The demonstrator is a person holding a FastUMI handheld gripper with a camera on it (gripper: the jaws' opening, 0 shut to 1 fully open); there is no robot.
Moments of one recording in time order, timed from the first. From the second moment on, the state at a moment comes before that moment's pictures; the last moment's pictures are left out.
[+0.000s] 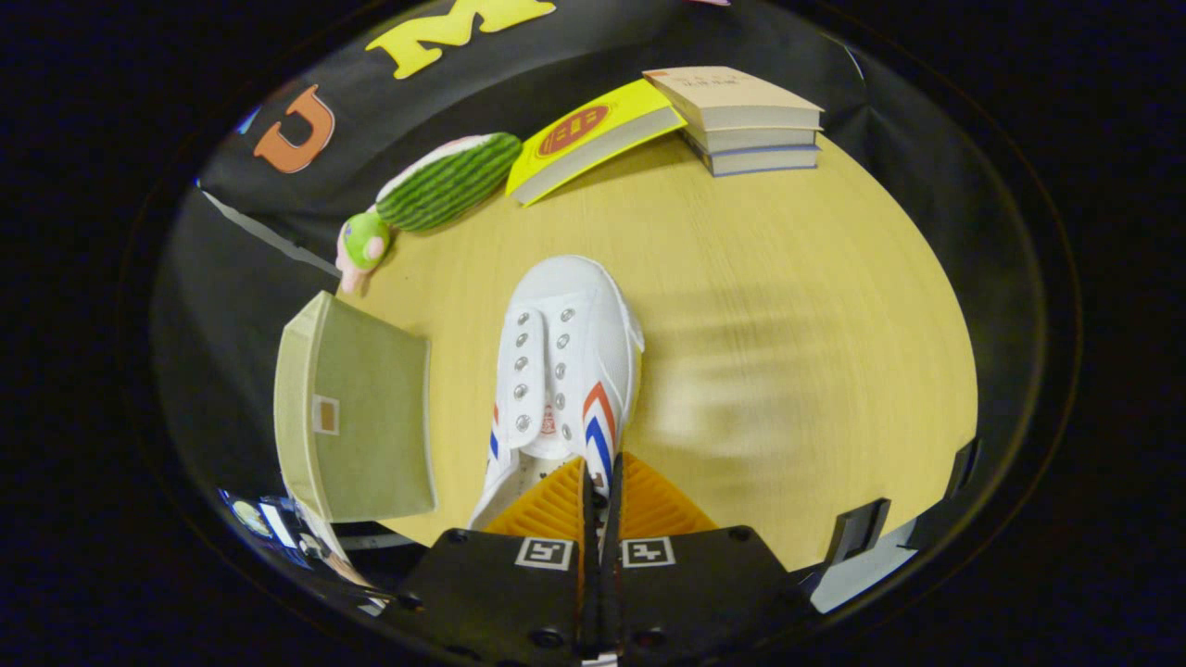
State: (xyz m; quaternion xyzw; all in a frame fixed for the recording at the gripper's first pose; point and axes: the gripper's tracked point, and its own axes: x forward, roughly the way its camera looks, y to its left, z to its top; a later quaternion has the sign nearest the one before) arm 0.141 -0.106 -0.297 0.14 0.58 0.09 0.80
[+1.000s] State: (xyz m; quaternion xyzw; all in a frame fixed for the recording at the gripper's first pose) arm 0.112 0.159 -0.209 0.14 0.52 0.17 0.83
